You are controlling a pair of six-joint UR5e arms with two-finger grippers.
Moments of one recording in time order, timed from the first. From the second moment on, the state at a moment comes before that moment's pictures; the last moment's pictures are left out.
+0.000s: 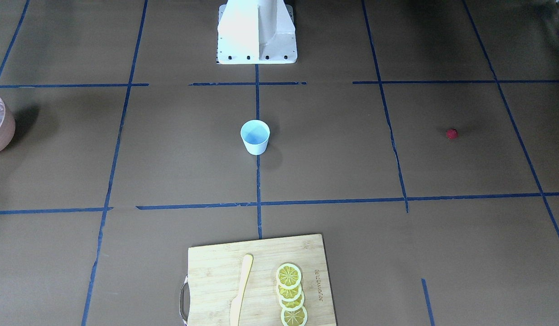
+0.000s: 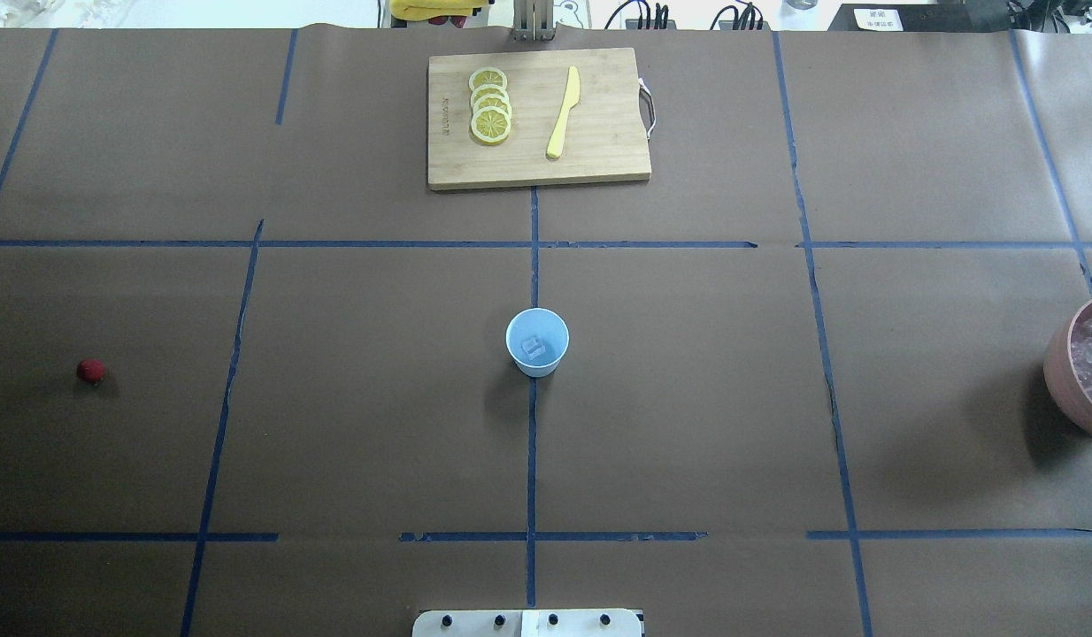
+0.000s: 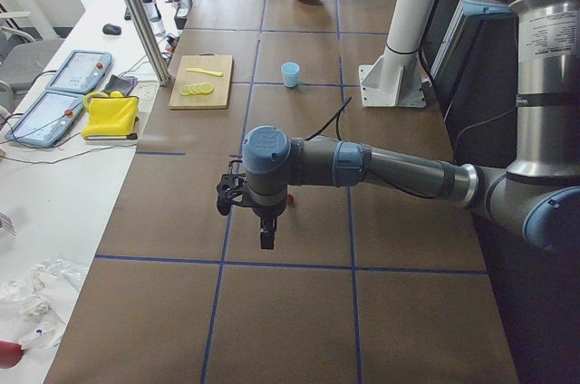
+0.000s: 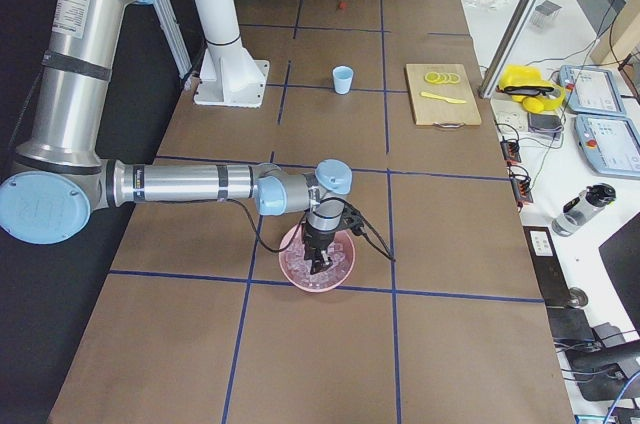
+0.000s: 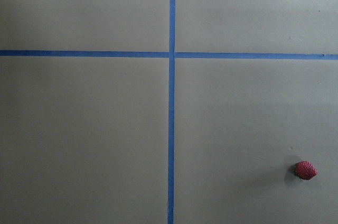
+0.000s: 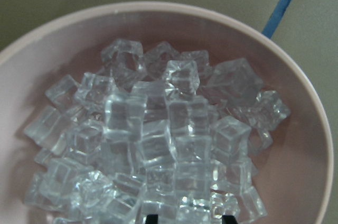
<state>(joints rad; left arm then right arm) -1.63 -1.46 -1.88 -1.39 -2.39 0.02 1.17 -1.81 1.79 -1.48 2.11 -0.08</state>
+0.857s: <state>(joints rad) -1.63 -1.46 -1.88 -1.39 -2.39 0.02 1.17 -1.82 1.79 -1.48 2.09 -0.08</state>
